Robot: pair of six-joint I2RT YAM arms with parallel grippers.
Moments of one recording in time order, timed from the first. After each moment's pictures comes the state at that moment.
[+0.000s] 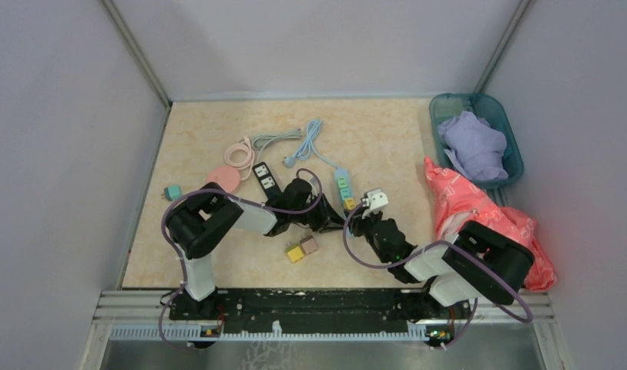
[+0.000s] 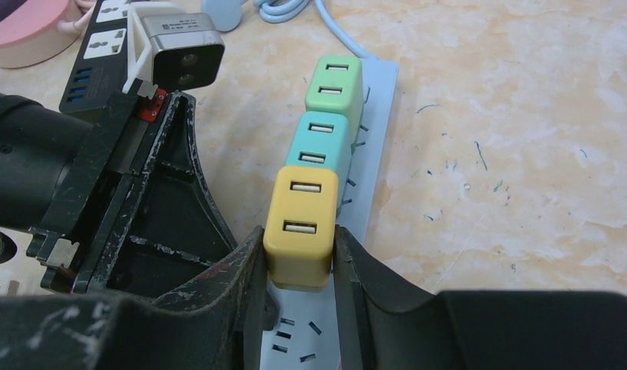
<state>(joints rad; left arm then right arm) -0.81 1.88 0.76 0.53 0.37 -1.23 0.87 1.38 0.12 1.09 0.43 0.18</state>
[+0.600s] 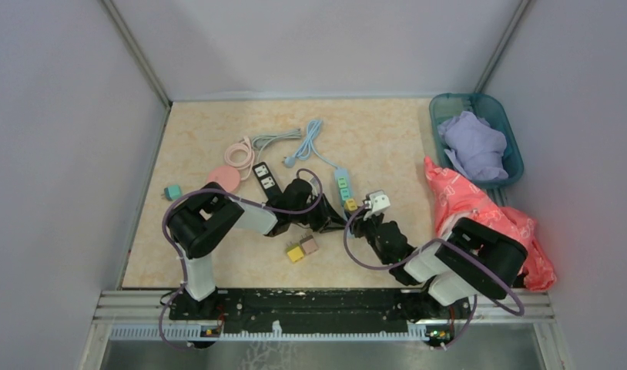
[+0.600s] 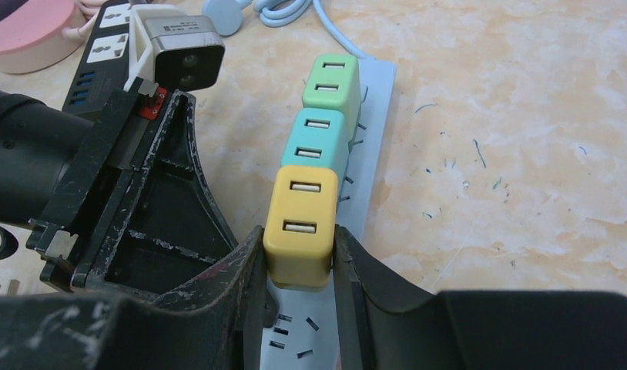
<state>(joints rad) -0.82 1.89 0.76 0.55 0.38 -1.24 0.87 1.41 0.09 1.18 0.43 0.18</state>
